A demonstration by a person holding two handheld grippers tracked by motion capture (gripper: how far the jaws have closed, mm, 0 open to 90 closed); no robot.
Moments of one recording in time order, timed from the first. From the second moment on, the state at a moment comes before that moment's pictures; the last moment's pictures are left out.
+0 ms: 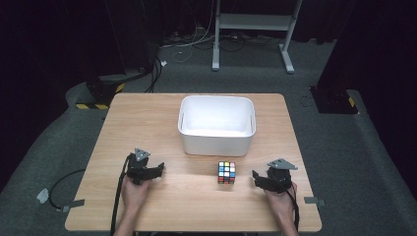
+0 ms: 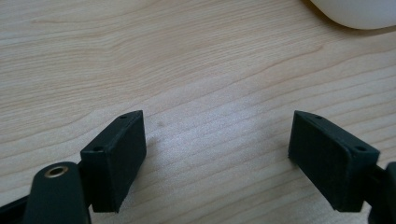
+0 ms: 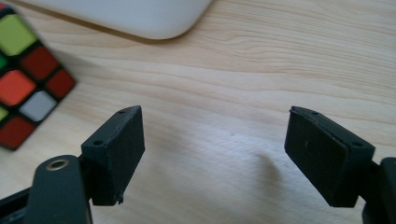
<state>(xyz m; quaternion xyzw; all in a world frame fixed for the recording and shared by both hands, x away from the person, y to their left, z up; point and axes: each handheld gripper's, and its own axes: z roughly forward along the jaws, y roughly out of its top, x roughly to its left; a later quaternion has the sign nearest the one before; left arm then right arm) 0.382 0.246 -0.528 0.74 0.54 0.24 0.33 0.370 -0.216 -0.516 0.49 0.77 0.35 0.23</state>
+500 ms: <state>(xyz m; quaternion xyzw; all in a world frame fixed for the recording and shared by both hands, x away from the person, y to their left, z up) 0.382 0.246 -0.528 0.74 0.54 0.24 0.33 0.347 -0.199 -0.515 0.45 0.78 0.38 0.20</state>
